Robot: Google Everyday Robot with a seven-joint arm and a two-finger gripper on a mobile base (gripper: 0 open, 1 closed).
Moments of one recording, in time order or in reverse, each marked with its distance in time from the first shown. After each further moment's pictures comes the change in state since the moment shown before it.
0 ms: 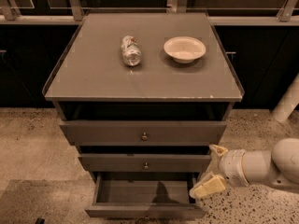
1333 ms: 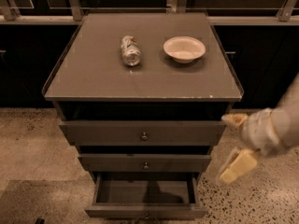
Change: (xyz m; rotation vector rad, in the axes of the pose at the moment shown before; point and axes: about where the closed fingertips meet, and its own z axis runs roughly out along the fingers) arm -0.091 0.019 -0.116 -0.066 0.174 -0.222
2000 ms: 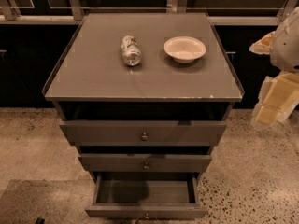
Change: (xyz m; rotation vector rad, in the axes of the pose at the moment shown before) arm -0.096 -0.036 -0.149 0.168 0.365 -0.173
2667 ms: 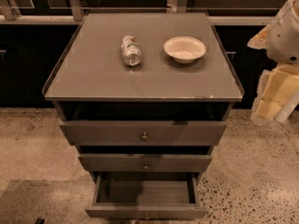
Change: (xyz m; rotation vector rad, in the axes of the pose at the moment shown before) arm -0.004 -0.004 -0.009 -0.005 0.058 -0.013
